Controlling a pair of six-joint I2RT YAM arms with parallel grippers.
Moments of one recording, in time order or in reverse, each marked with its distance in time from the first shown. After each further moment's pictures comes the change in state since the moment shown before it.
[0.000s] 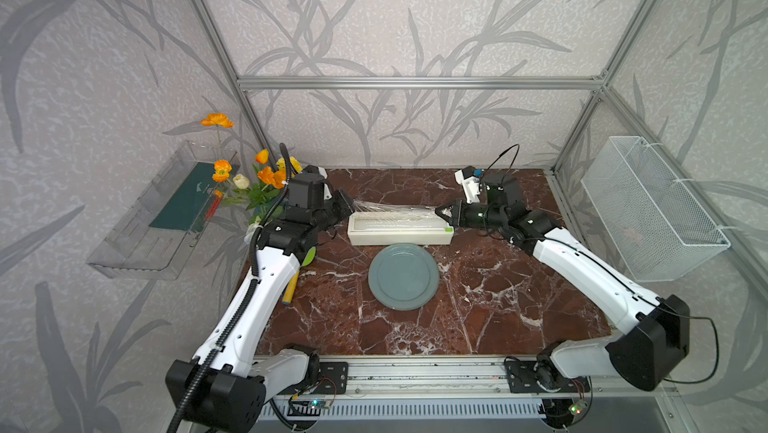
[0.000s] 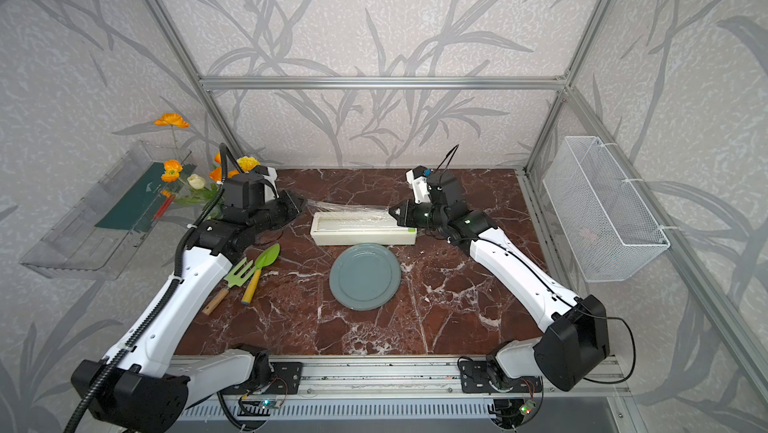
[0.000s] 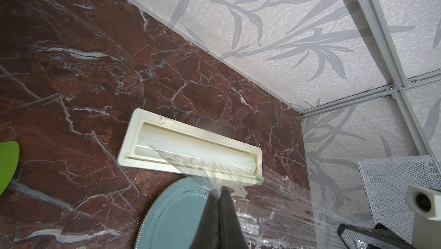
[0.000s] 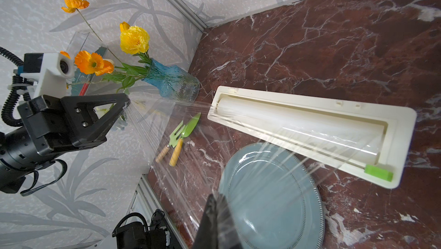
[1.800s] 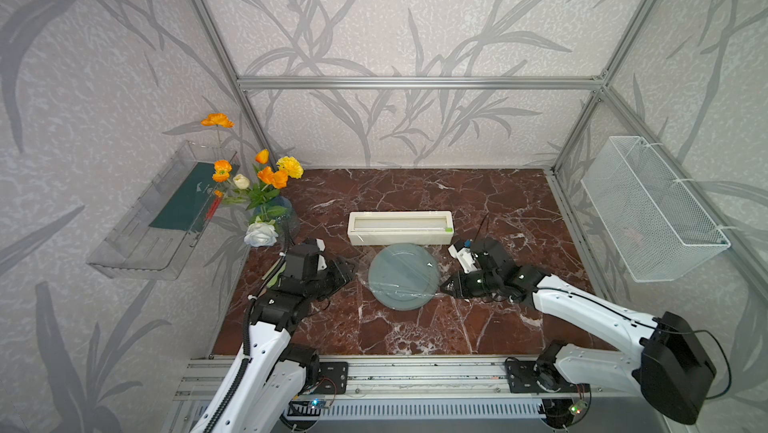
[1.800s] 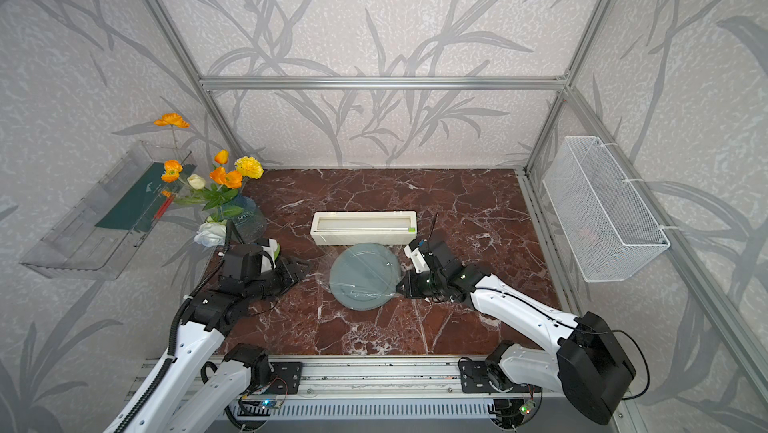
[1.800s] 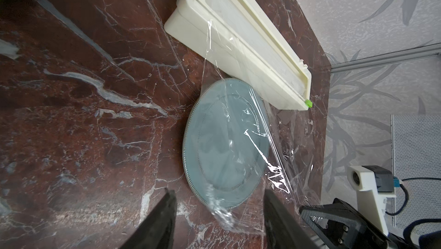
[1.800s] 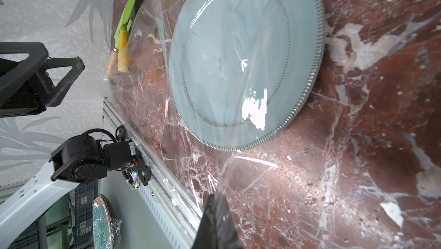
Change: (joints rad) left arm -0.011 -0.472 -0.610 -0.071 0.155 -0.133; right arm 0.185 -0.185 -0.582 0.042 -0.015 0.072
